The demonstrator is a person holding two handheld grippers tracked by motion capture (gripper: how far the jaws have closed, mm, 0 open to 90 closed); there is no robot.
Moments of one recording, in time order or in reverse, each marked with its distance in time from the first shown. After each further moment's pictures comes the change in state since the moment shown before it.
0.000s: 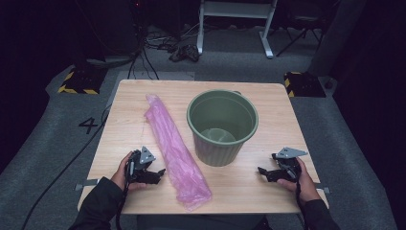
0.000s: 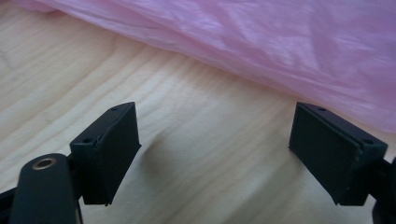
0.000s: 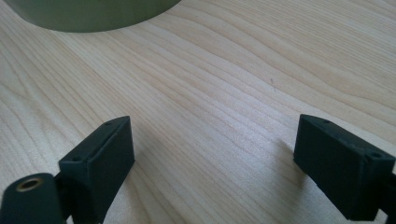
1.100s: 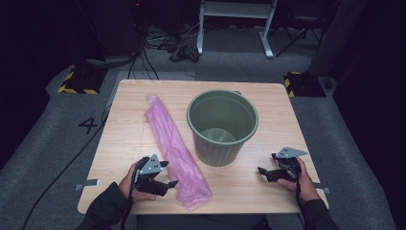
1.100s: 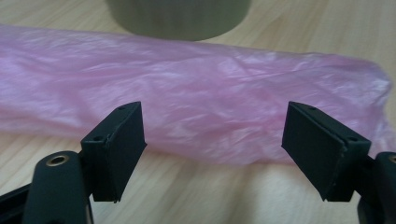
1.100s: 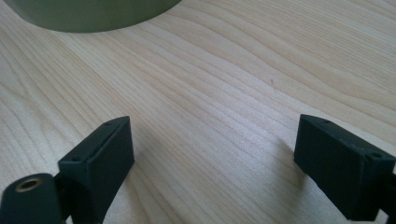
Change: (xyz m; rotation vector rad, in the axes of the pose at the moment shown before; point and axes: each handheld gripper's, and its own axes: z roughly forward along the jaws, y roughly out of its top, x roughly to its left) left arm -0.042 0.009 -0.019 -0.160 -0.325 0.174; right arm 0.000 0.000 0.000 0.000 0.002 -0.003
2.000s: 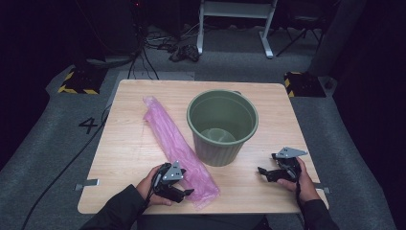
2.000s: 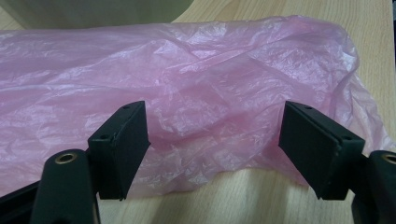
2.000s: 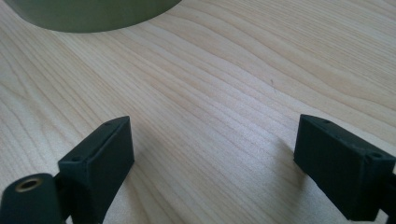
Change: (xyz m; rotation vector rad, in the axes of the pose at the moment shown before) left arm -0.022 0.011 0.046 0.074 -0.064 0.065; right arm 0.000 0.000 0.000 0.000 0.000 0.000
